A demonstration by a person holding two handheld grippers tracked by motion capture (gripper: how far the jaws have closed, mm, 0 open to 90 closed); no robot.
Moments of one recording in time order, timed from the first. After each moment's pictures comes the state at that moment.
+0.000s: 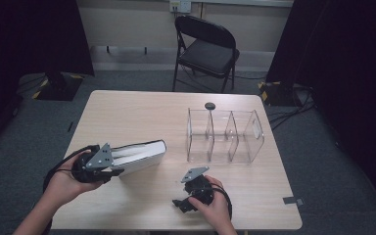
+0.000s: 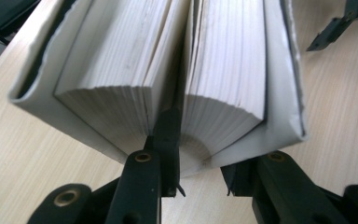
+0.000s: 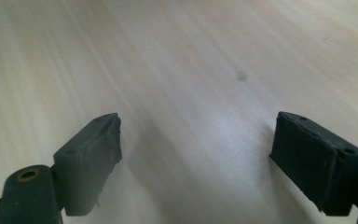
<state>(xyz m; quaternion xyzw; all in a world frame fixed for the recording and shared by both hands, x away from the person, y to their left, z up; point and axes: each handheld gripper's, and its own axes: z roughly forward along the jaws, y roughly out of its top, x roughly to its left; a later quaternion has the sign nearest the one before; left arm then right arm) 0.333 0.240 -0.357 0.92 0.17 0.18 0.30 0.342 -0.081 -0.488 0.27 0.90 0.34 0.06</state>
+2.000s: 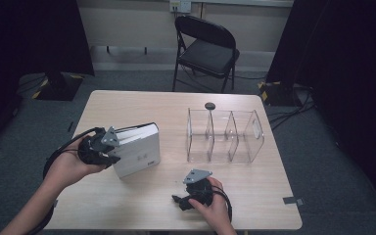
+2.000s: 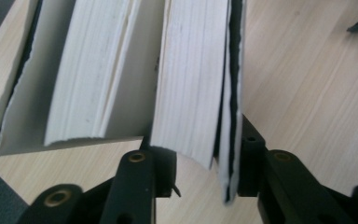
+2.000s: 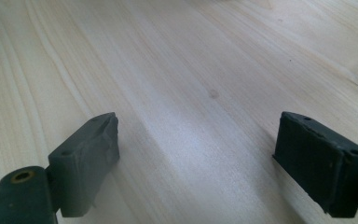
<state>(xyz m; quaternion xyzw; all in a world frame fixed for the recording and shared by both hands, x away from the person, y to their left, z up) 0.367 0.226 -0.330 0.94 0.23 0.16 0.18 0.342 -0.084 -0.501 0.27 0.88 0.38 0.11</state>
